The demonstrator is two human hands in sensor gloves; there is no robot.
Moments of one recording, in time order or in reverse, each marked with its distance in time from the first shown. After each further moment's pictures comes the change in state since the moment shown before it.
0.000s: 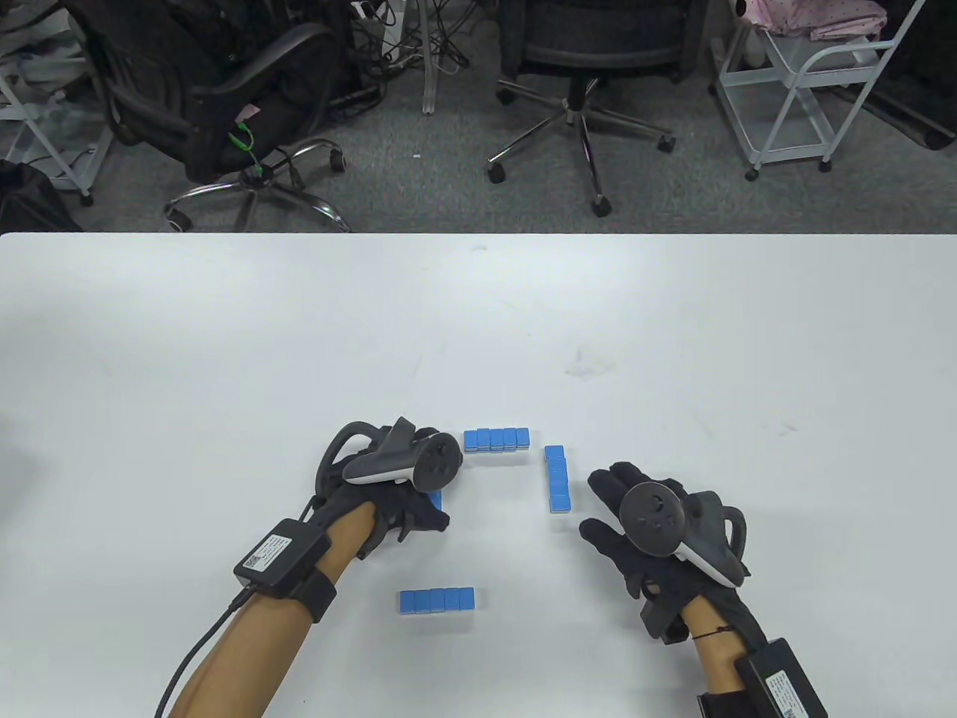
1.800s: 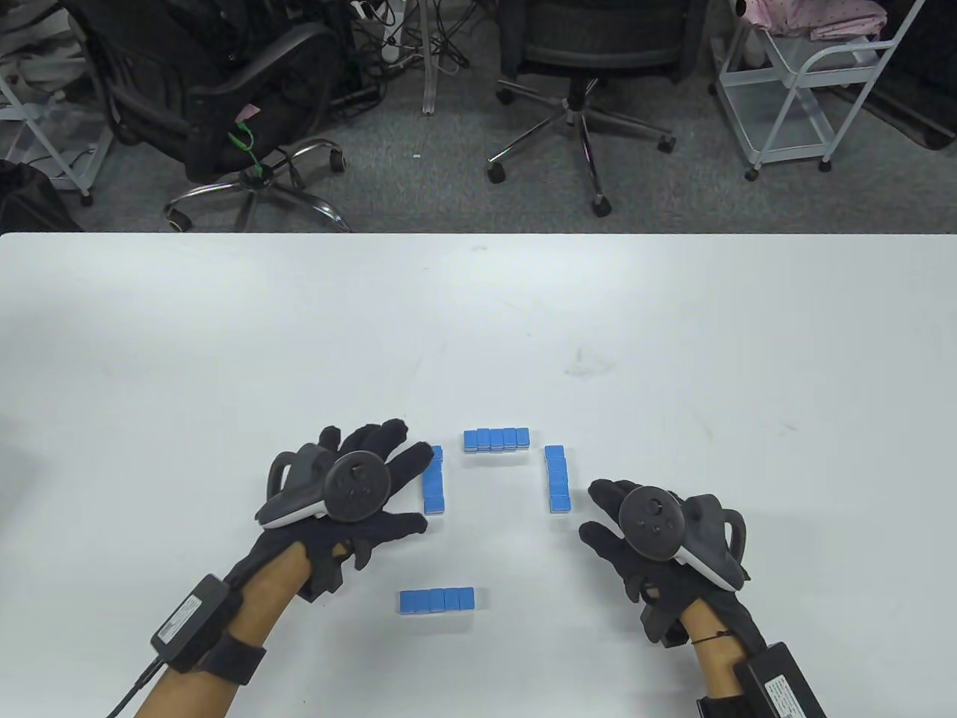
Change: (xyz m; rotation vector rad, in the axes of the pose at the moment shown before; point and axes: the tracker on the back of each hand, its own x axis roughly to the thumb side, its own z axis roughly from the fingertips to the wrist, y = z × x) left_hand -0.029 0.015 0.112 0.305 0.044 0.280; right_hand 0.004 0.002 0.003 -0.008 -0.016 0.011
